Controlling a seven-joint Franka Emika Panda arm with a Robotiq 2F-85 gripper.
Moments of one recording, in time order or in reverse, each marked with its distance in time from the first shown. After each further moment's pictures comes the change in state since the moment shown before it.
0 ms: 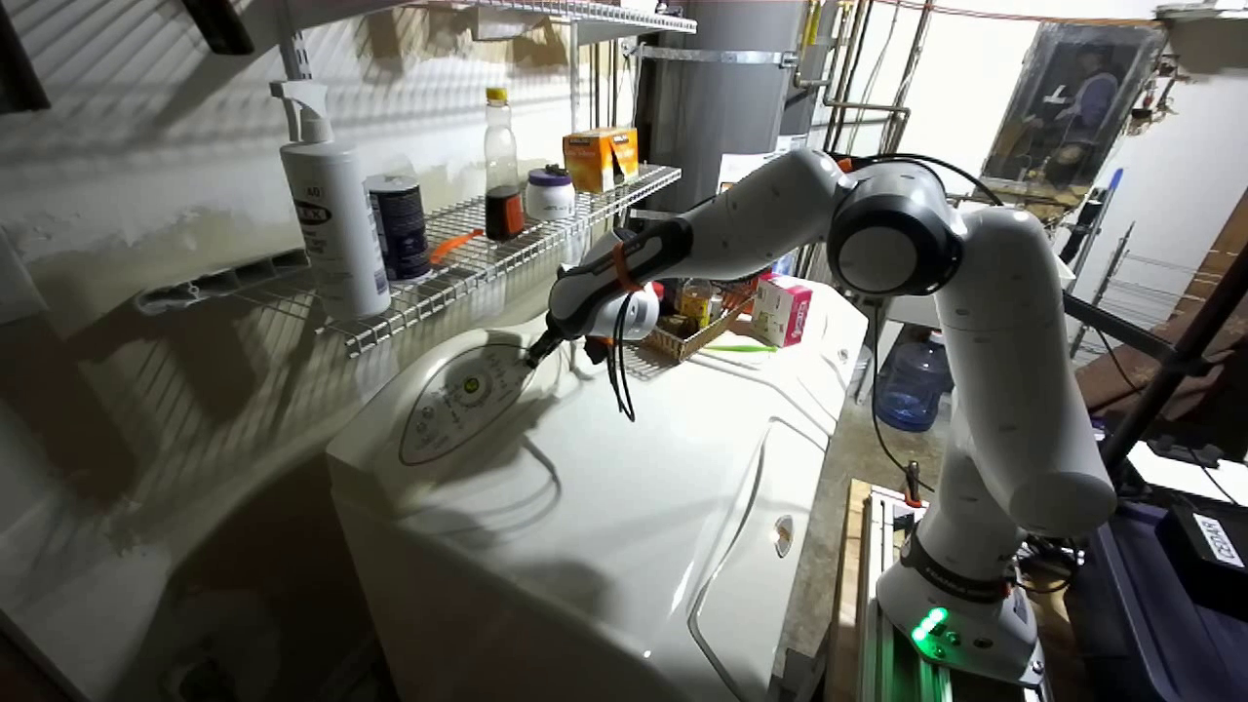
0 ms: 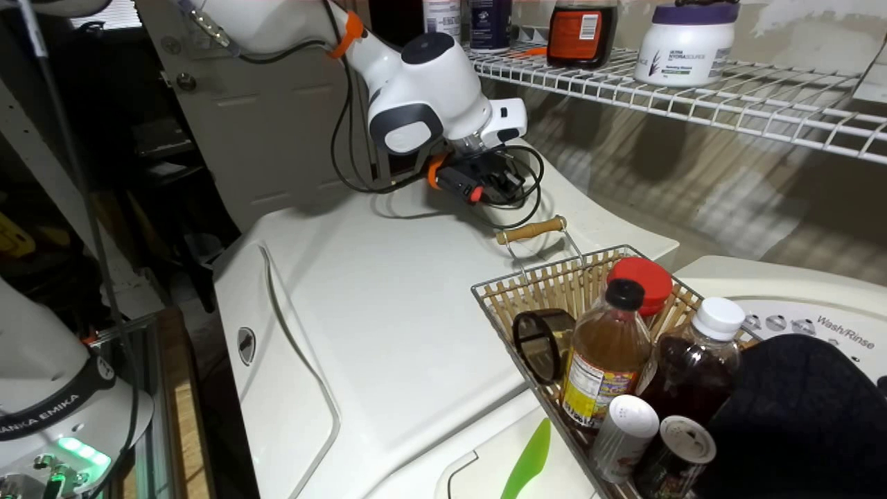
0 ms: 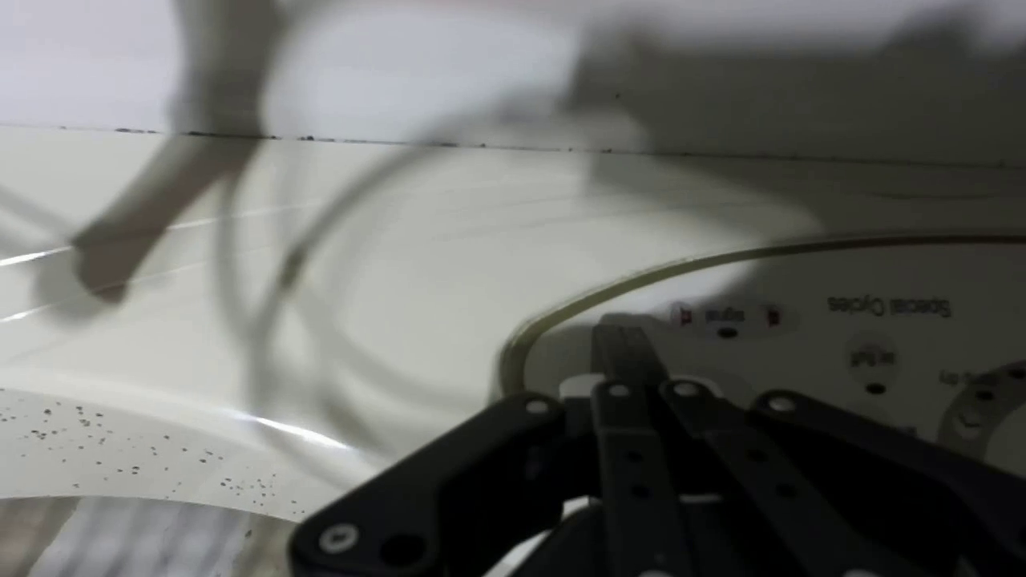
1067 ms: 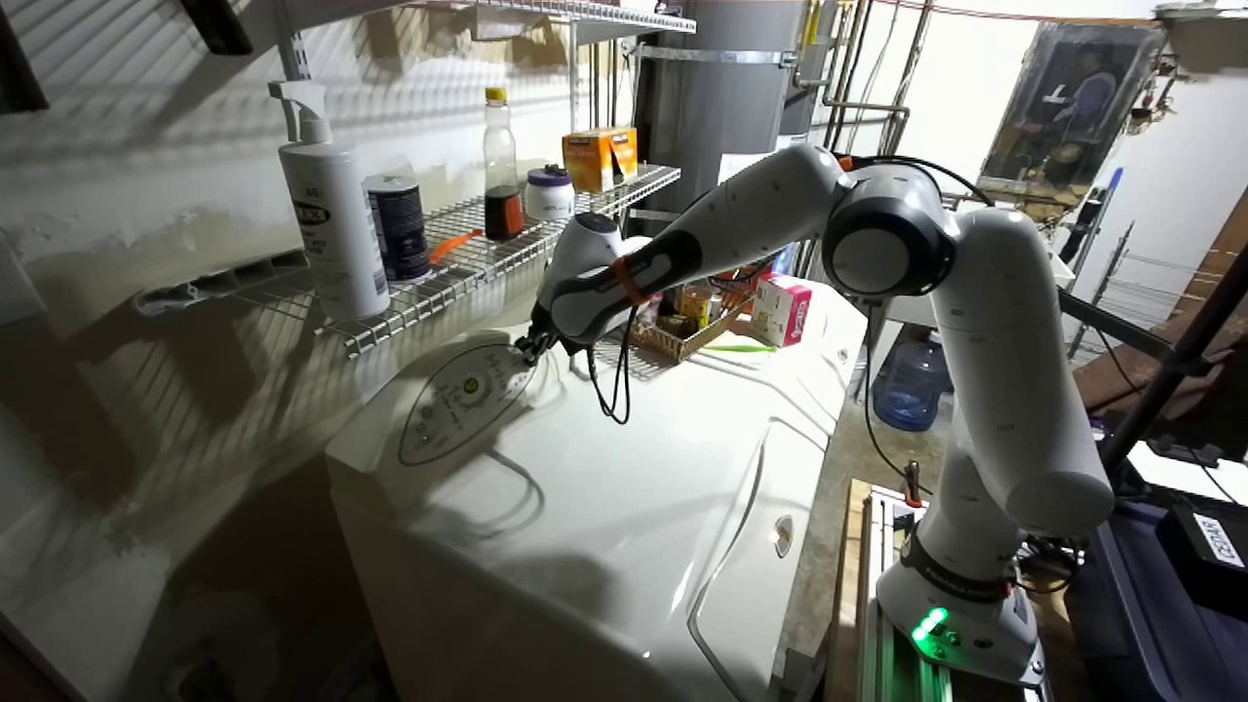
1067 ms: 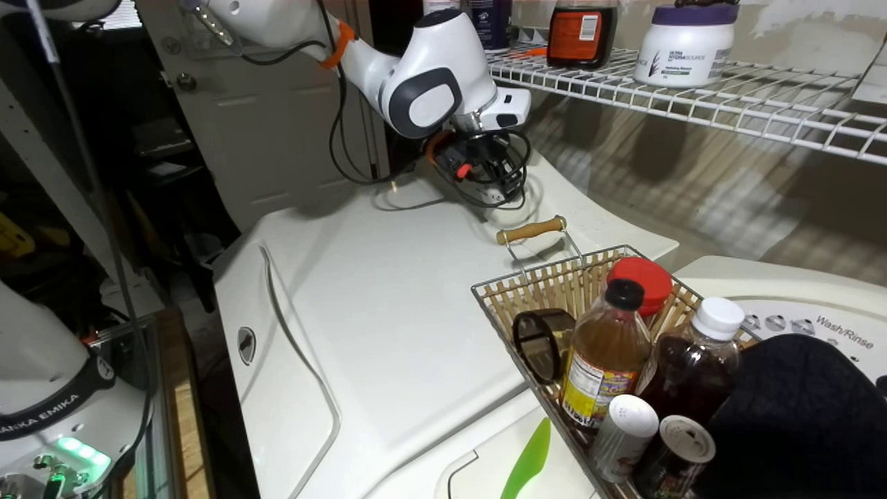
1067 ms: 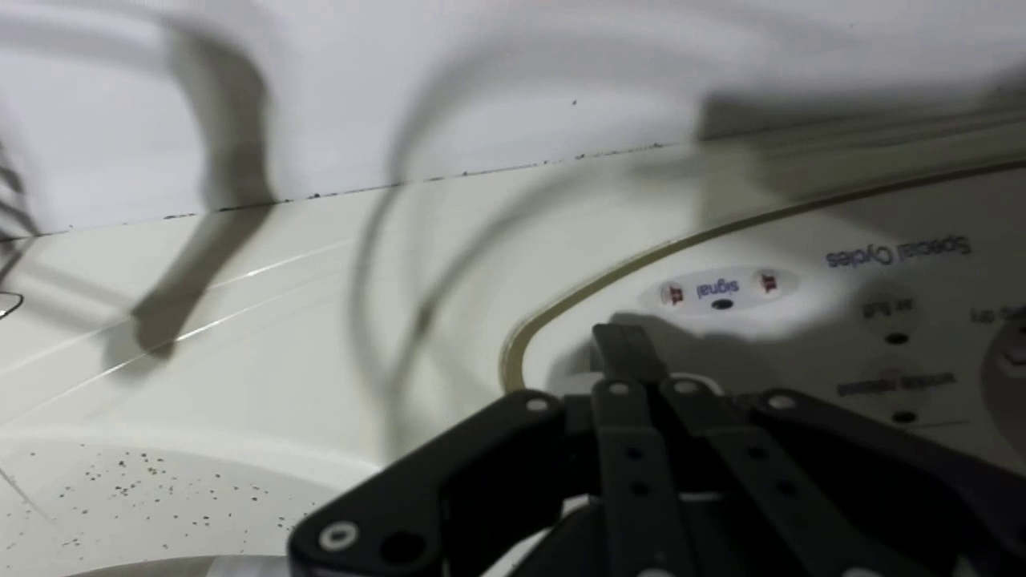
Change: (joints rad) arm -0.038 0.016 0.022 0.098 -0.490 -0.172 0.650
